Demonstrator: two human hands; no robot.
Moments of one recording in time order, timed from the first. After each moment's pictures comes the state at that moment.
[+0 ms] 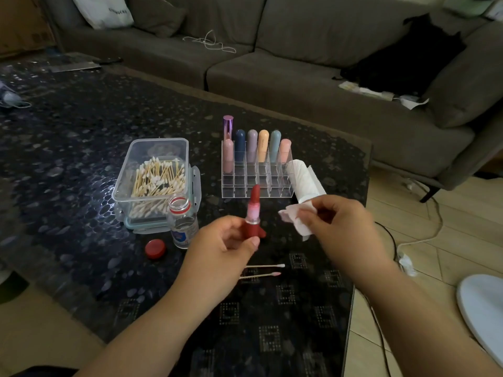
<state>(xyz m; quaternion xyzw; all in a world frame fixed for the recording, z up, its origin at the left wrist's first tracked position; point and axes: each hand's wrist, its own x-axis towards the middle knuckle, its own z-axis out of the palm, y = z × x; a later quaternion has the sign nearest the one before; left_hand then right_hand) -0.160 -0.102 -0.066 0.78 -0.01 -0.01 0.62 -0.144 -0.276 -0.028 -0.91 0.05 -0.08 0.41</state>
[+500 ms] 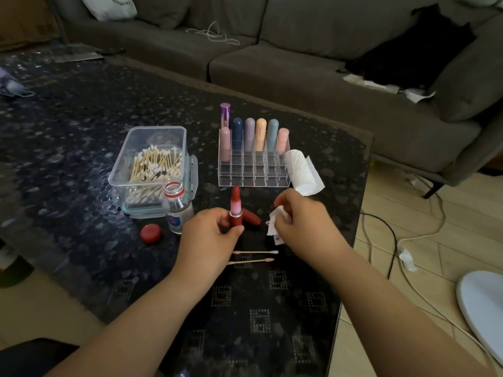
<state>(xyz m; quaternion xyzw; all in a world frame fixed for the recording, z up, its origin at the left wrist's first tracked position) -0.151 -0.108 -0.081 0.87 0.04 0.08 0.48 -0.128 -0.263 -0.059 -0.96 -0.06 -0.03 0.29</state>
